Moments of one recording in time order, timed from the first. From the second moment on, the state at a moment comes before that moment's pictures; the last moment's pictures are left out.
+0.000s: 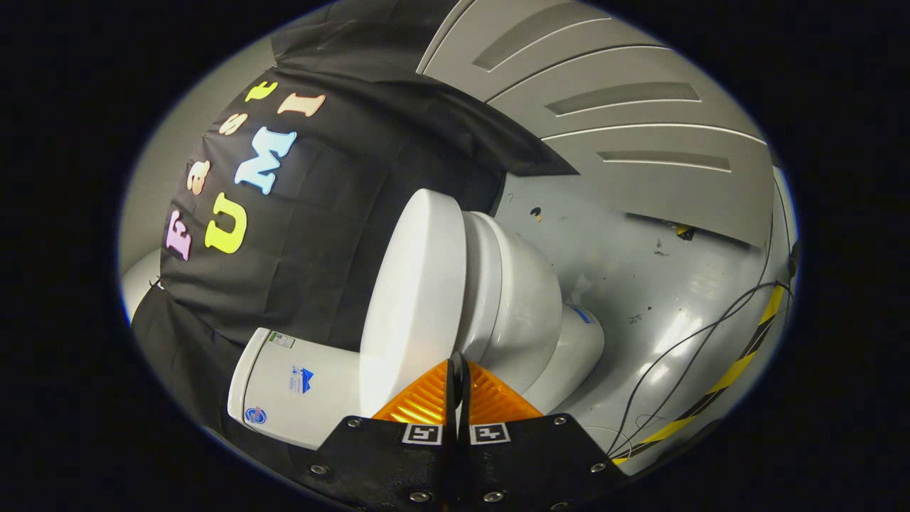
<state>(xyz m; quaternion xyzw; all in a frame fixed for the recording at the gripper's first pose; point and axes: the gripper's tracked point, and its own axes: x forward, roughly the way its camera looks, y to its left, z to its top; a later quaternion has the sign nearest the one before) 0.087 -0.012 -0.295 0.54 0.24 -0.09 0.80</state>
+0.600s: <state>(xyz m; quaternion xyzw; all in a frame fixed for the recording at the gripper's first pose) 0.095 -0.006 -0.233 0.45 0.24 -0.08 0.85</state>
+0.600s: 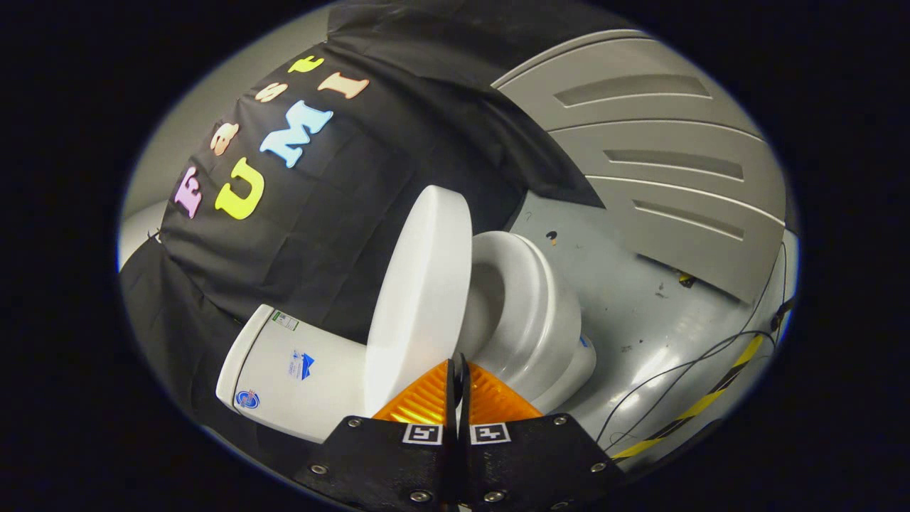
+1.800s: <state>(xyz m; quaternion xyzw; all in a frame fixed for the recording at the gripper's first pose) 0.102 0.027 -0.154 0.37 0.23 -0.06 0.90</state>
